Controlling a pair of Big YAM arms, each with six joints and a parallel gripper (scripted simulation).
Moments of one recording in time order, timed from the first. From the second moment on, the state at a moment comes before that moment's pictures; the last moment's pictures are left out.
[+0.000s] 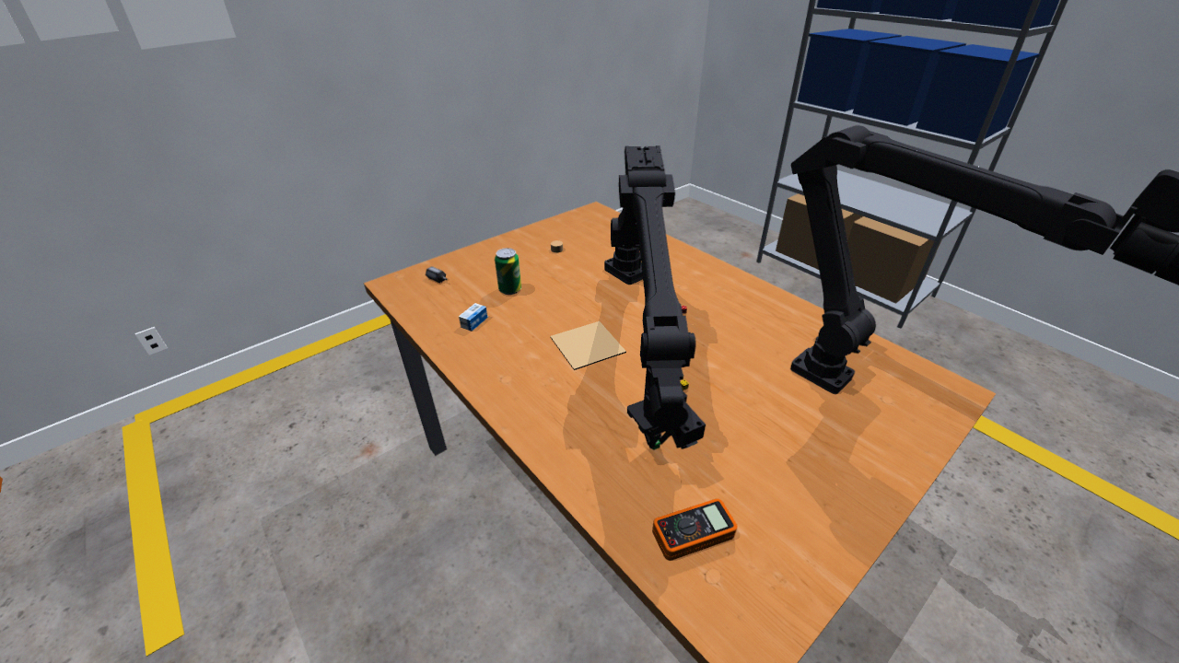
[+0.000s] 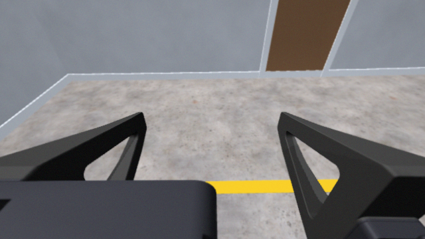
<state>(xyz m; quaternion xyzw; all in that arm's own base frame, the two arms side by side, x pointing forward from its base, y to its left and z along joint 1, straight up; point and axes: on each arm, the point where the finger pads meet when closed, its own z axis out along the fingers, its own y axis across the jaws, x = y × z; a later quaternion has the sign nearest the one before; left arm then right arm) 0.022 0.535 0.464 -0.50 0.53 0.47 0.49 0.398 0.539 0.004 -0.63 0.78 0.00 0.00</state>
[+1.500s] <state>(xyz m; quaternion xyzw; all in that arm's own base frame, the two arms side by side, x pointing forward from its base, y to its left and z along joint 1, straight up) 0.022 0.535 0.464 -0.50 0.53 0.47 0.49 0.397 0.538 0.030 -0.63 0.78 0.00 0.00</state>
